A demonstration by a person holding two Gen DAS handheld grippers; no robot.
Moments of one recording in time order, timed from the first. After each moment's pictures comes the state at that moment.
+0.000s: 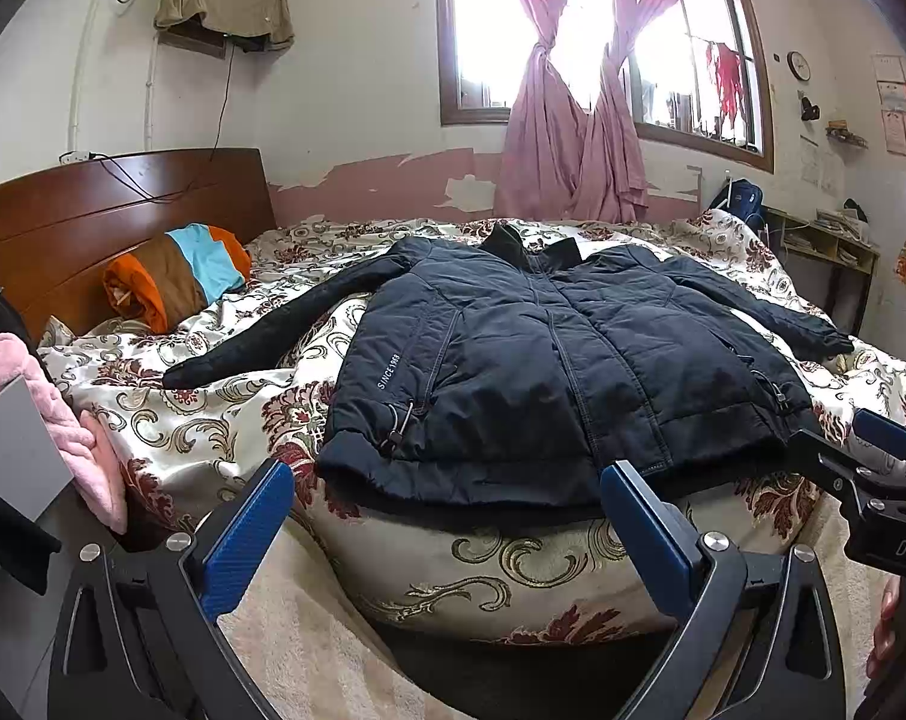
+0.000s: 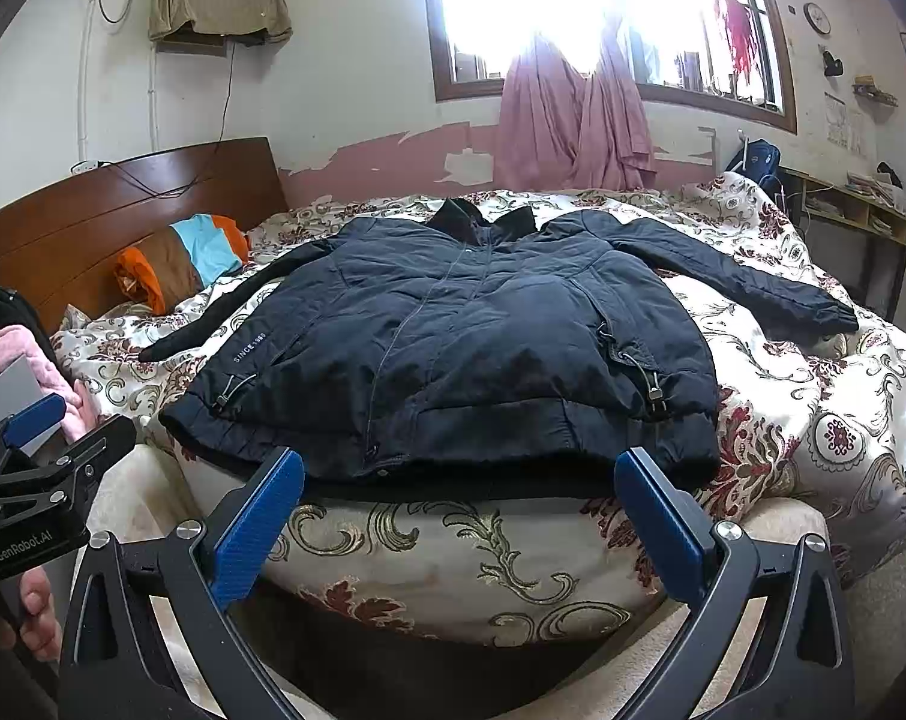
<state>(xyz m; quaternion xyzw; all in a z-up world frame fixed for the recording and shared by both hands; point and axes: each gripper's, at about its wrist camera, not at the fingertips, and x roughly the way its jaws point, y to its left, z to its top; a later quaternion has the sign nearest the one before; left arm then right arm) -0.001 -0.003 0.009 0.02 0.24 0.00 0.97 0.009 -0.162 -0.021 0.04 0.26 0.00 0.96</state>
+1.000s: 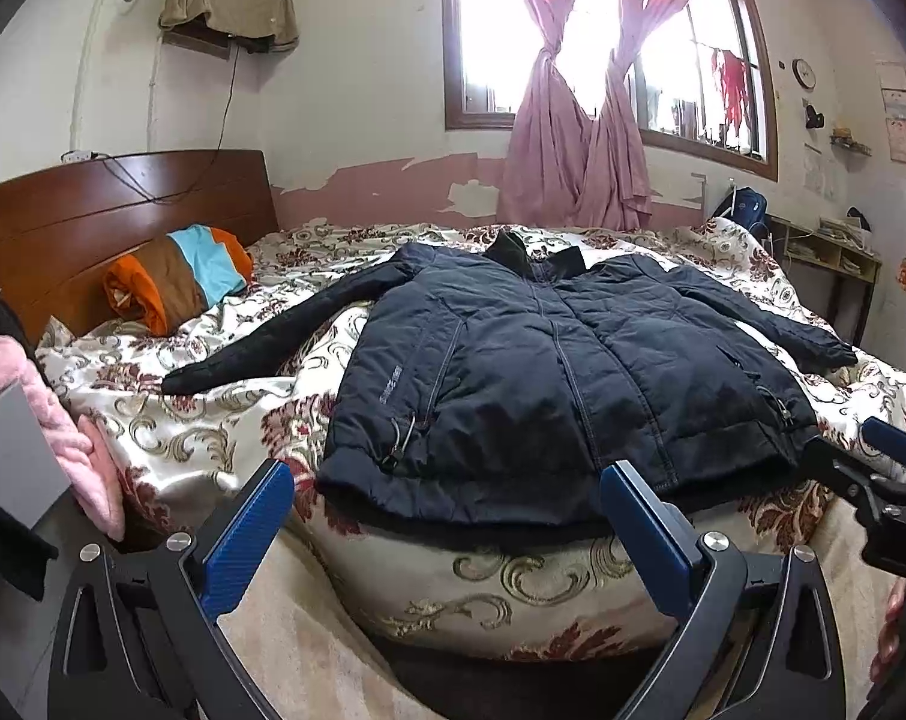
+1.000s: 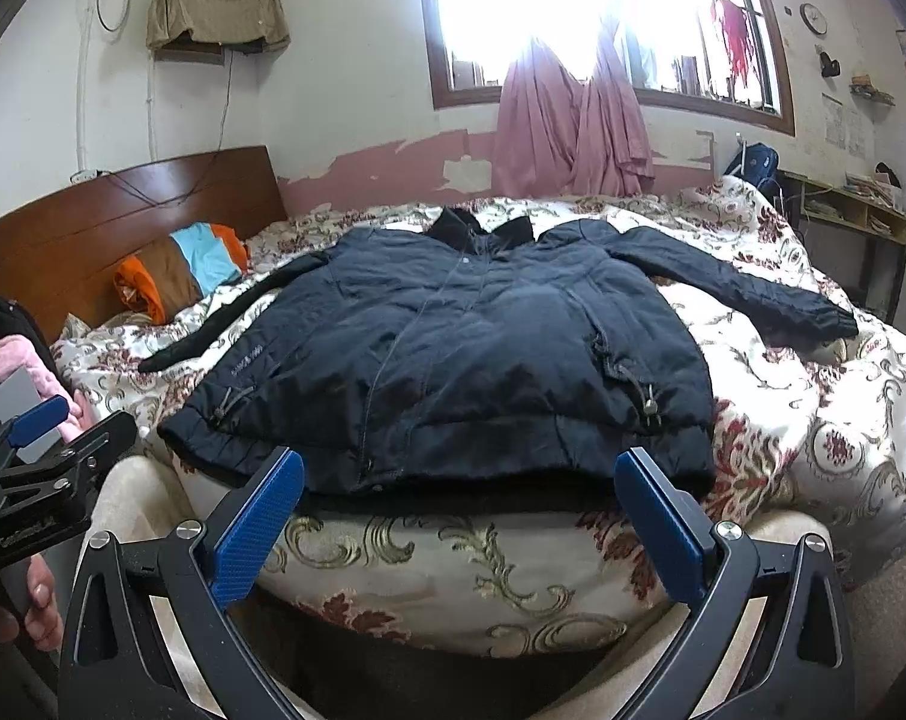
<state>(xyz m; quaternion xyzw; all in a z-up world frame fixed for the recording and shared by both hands) 0.010 -0.003 0.018 0.01 0.24 -0.01 0.97 0.016 -0.169 -0.013 0.04 0.25 0.00 0.97</state>
